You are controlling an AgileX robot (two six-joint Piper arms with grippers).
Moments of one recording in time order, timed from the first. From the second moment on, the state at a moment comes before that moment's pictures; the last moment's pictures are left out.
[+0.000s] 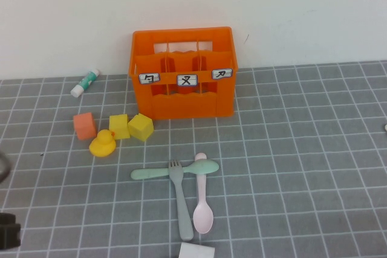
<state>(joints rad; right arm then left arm) 0.01 -0.01 0.02 -0.17 0.42 0.08 0.10 0.74 -0.70 -0.35 1.01 0.16</state>
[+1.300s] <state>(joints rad) 0.01 -0.01 0.02 -0.17 0.42 0.08 -0.66 1.95 -1.40 0.11 0.95 -0.54</state>
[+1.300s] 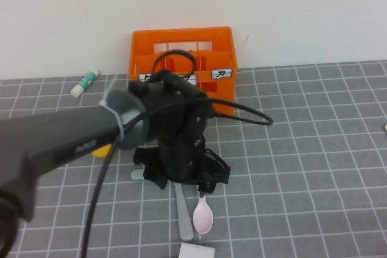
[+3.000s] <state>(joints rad) 0.01 -0.01 0.02 -0.17 0.42 0.08 -0.62 1.98 -1.31 0.12 0.78 -0.63</state>
